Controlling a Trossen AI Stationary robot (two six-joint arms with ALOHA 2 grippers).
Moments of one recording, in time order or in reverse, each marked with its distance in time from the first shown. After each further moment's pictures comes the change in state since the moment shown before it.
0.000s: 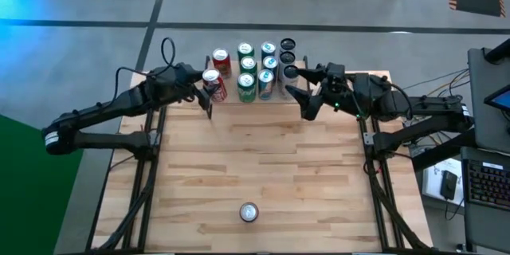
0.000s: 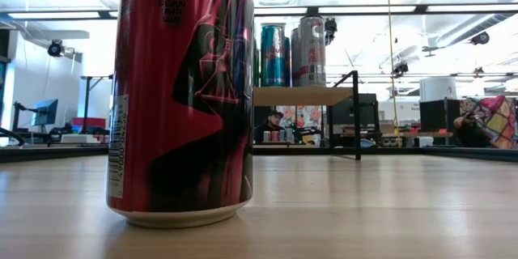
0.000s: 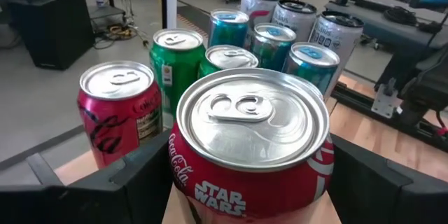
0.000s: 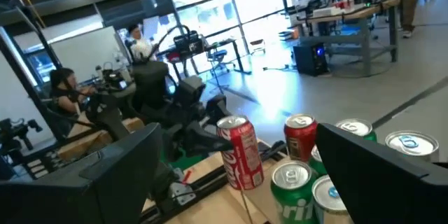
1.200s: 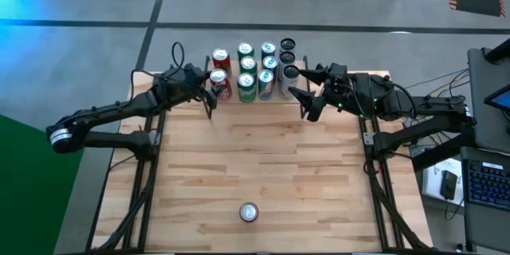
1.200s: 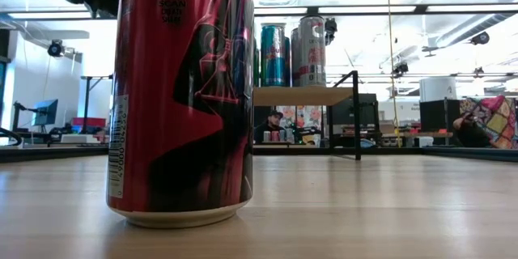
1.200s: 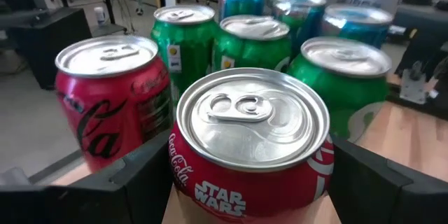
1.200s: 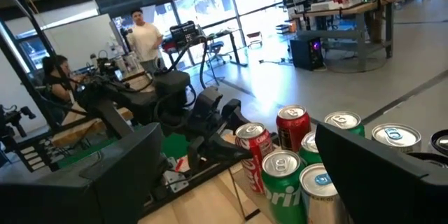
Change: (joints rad) left arm 0.116 0.111 -0.187 0.340 0.110 0.127; right arm -0.001 -0.031 0.000 -0.070 0.000 -0.011
